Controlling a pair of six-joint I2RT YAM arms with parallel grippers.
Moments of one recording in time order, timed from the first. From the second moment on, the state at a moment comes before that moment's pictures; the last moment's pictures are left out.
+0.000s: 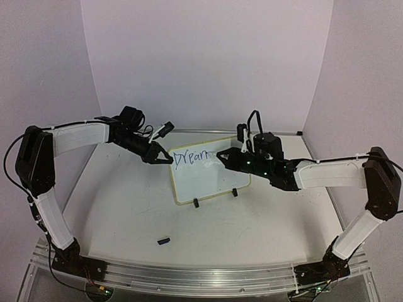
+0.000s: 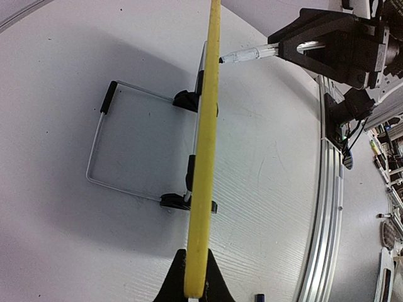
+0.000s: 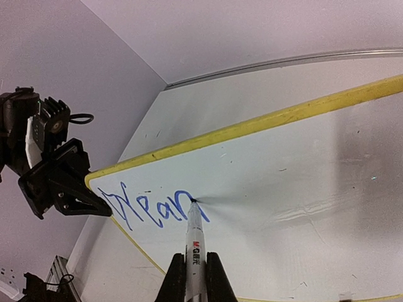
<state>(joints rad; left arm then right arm) -0.47 1.78 1.39 -0.54 0.81 0.27 0.75 1.61 0.94 0.36 -0.04 0.65</state>
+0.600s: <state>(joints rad) -0.47 1.78 1.39 -0.54 0.81 0.27 0.75 1.59 0.92 0.39 0.01 0.66</state>
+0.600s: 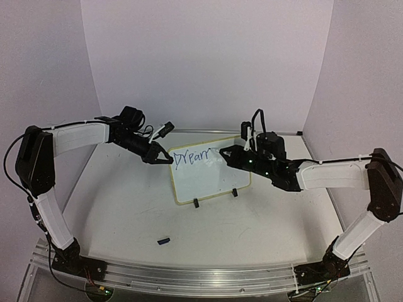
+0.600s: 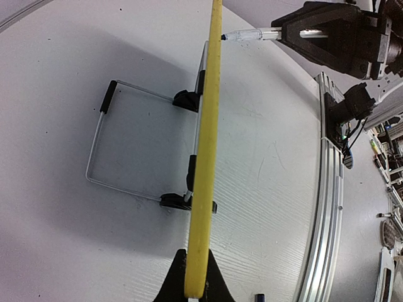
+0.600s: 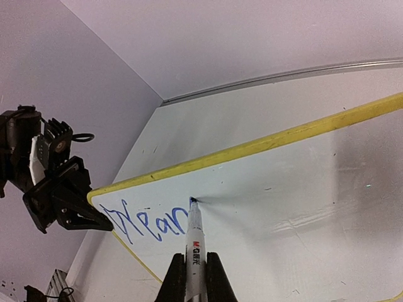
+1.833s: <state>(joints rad) -0.47 1.78 1.39 -0.55 0.81 0.28 0.72 1.46 0.88 0.31 -0.08 0.62</state>
